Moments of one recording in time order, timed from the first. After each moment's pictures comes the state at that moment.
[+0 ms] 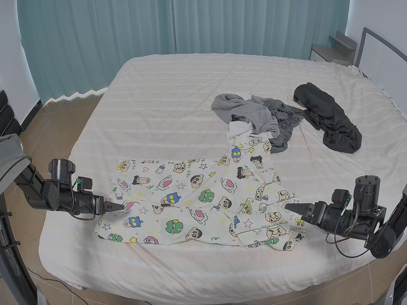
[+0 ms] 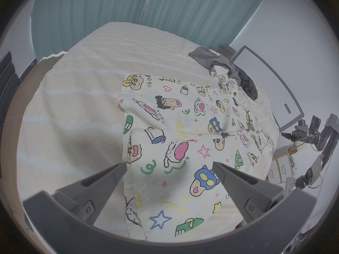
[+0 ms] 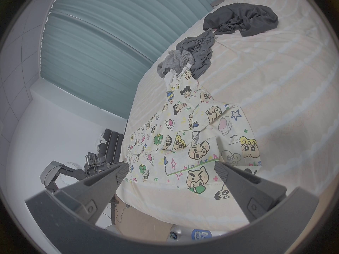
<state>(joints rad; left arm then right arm) 0.14 2.13 -0.84 -0.42 -0.55 0.14 0.27 1.86 -0.24 -1.16 0.33 0.71</state>
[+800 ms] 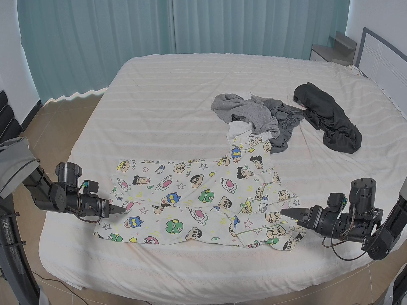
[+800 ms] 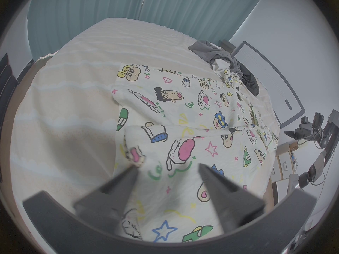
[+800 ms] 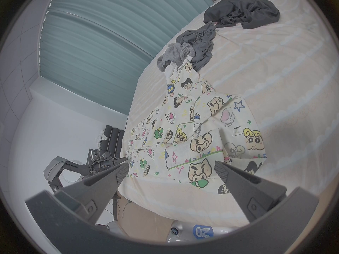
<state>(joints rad) 0.12 2.20 -0.88 -0.44 -0.54 0.16 0.30 1.88 -0.24 -1.16 0.34 0.72</state>
